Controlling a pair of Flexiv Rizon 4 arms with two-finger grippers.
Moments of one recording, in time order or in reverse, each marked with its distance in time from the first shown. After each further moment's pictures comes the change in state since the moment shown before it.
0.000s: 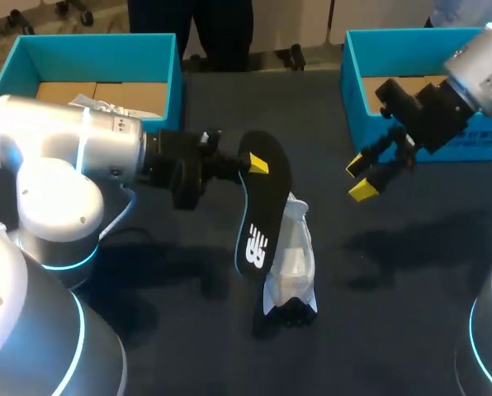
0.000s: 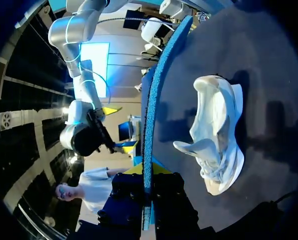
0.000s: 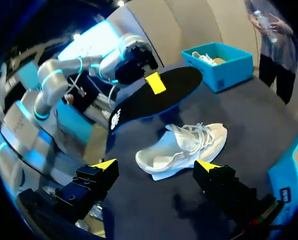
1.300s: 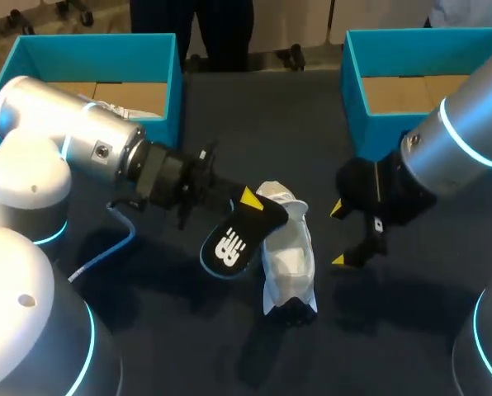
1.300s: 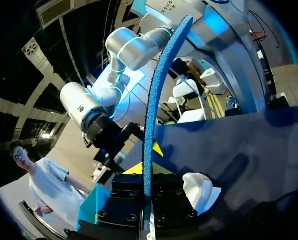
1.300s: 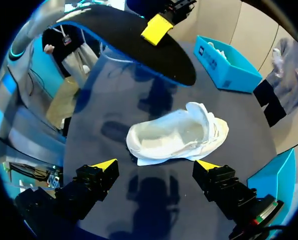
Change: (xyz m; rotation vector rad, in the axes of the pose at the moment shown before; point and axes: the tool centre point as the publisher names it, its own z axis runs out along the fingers) left arm -0.004 -0.091 -0.021 0.392 0.080 -0.614; right arm 0.028 -0.042 0.071 0.213 -0.321 -0.271
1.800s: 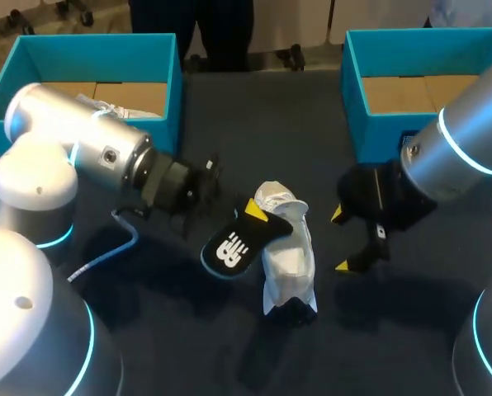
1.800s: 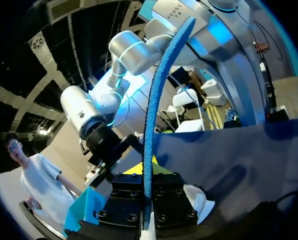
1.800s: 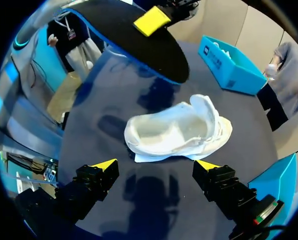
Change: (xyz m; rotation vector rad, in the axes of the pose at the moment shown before) left arm 0.016 -0.008 0.016 0.076 0.016 -0.088; right arm -0.003 -0.015 0.015 0.004 0.016 -0.054
